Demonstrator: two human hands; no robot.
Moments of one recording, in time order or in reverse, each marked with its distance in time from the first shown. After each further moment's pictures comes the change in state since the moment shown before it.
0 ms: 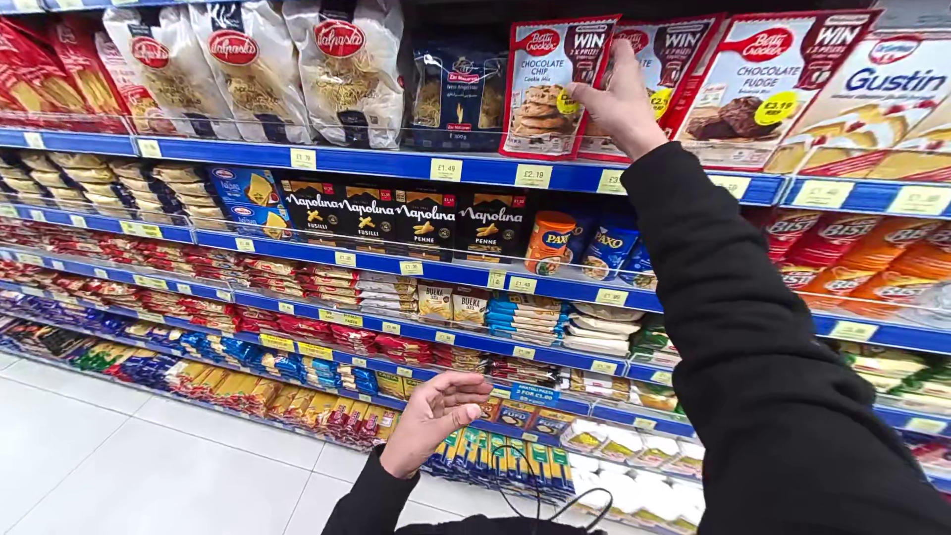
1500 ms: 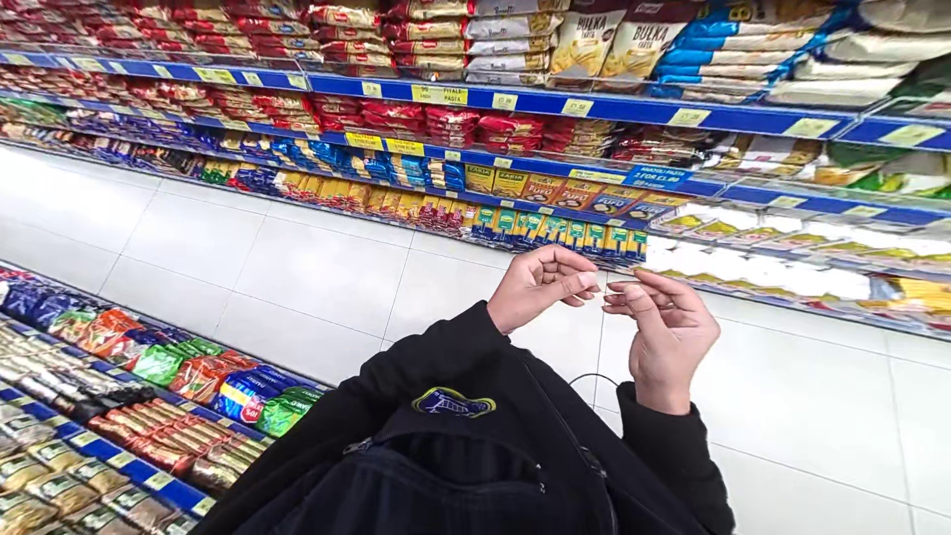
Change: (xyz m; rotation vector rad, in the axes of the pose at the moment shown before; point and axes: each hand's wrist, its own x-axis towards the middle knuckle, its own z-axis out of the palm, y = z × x) left_hand -0.198 0.032 -0.025 -0.187 0.127 -0.256; right_hand -0.624 -0.227 0.139 0.656 0.053 0.620
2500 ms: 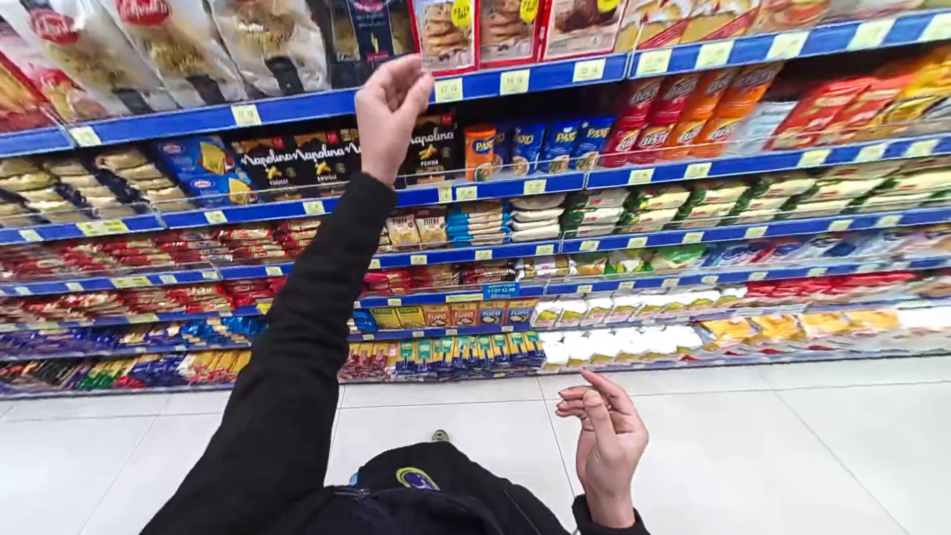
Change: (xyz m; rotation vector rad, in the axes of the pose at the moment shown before) left_hand 0.283 0.208 0.179 0.741 0.056 0.884; right_hand -0.020 -0.040 -0.176 0.173 0.368 -0.283
